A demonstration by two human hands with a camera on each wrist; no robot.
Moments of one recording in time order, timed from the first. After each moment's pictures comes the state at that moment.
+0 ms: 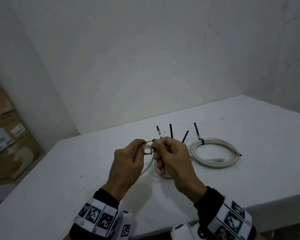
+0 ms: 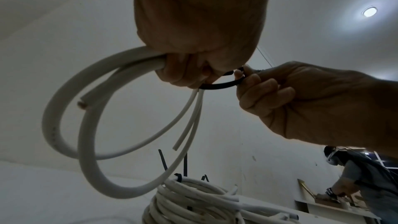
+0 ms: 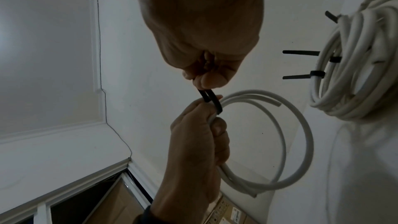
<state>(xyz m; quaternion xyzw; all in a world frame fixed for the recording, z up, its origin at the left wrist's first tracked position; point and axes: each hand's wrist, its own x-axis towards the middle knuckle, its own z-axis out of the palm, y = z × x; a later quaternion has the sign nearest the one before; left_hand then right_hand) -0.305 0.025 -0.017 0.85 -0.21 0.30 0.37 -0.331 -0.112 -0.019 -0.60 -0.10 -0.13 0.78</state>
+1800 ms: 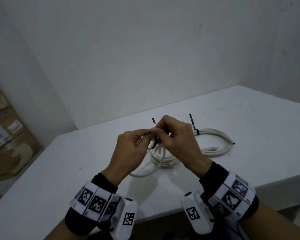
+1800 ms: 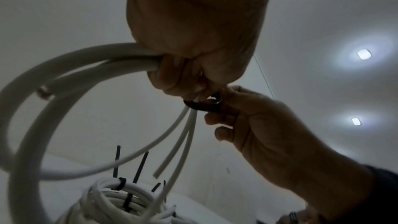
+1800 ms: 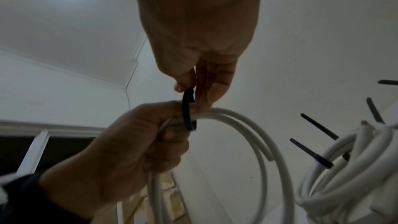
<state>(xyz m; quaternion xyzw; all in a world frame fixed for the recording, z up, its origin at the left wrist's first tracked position) -0.323 0.002 0.013 0.87 -0.23 0.20 0.40 -0.320 -0.145 -0.009 -0.73 -0.20 -0.33 0.56</state>
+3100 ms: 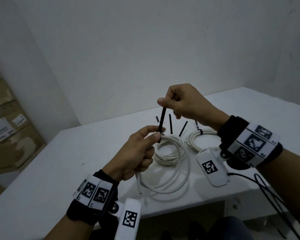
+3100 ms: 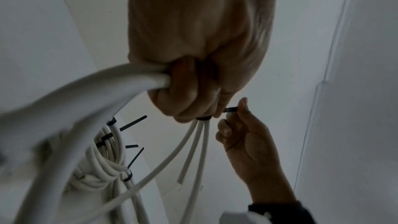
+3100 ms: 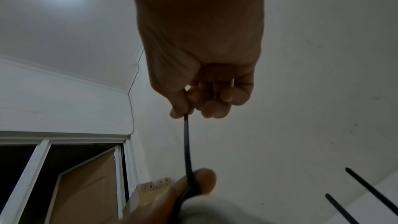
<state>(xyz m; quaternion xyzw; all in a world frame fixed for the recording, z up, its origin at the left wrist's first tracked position) -0.335 0.003 0.020 0.74 -0.12 -0.14 0.65 -0.293 -0.179 0.069 -0.83 -0.20 -0.20 0.47</state>
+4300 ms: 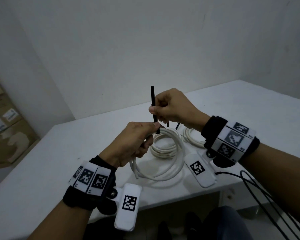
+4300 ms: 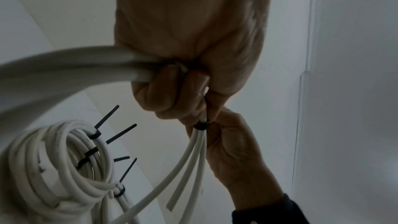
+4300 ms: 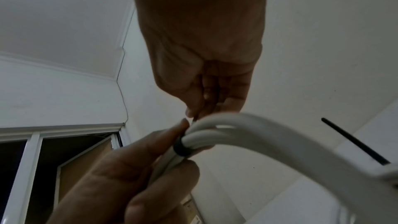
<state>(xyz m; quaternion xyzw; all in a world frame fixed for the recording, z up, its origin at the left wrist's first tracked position) -0.328 0.000 0.027 0.80 -0.11 -0.13 0.58 -0.286 -0.159 0.041 -0.83 -0.20 -0.14 0.51</state>
